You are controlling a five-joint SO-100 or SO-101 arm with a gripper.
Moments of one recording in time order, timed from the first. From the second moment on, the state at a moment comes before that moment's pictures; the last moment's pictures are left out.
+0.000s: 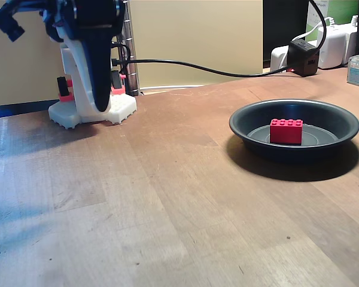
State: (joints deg) arm -5.6 128.7 122.8 77.2 -12.1
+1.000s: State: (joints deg) arm 2.7 153.9 168.7 51.8 -14.9
